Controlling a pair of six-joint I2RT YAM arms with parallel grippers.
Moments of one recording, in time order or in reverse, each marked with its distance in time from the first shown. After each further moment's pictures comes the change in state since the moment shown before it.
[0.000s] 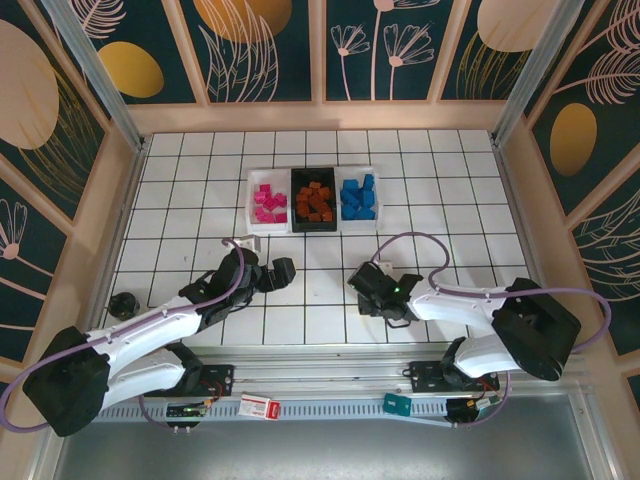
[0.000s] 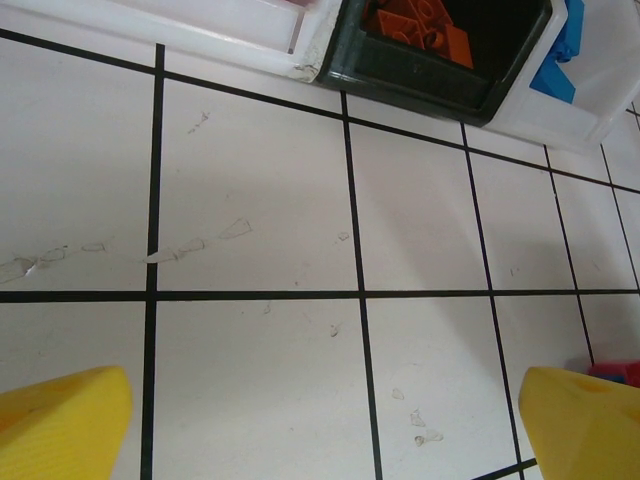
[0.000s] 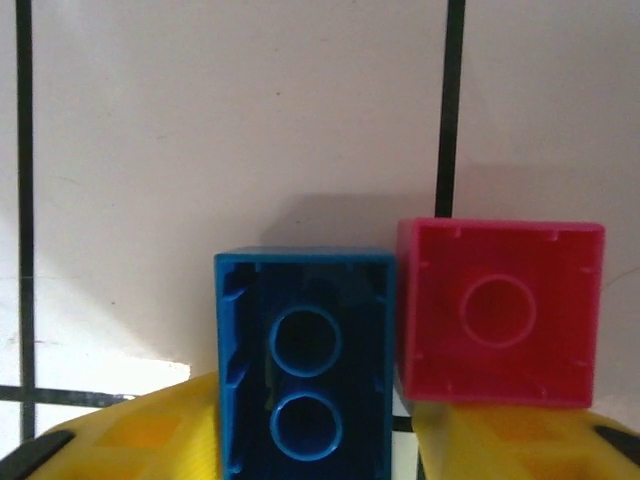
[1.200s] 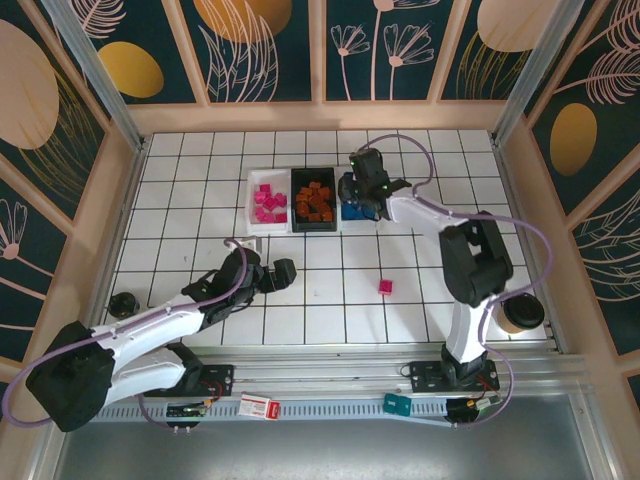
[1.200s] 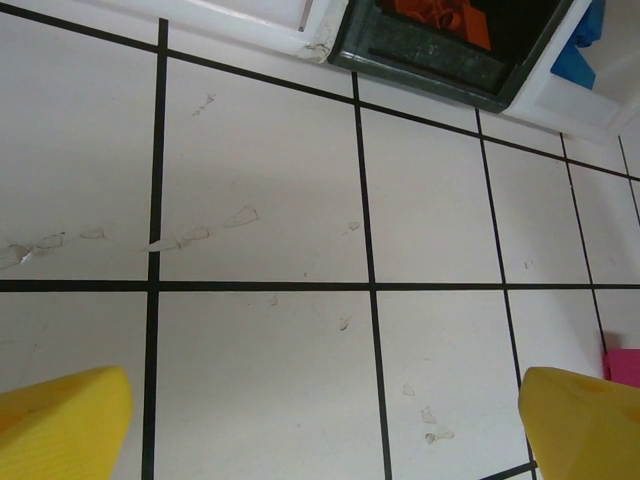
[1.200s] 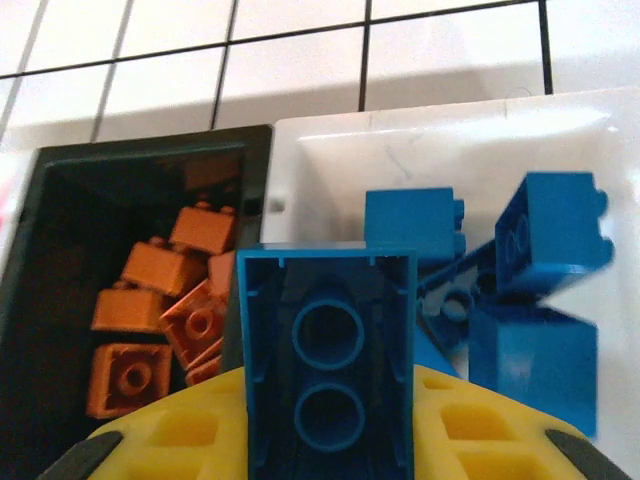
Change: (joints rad) left arm 0.000 0.024 0.000 0.003 0.007 -0.008; right arm -0.446 0.564 0.810 0.240 -0.187 -0.376
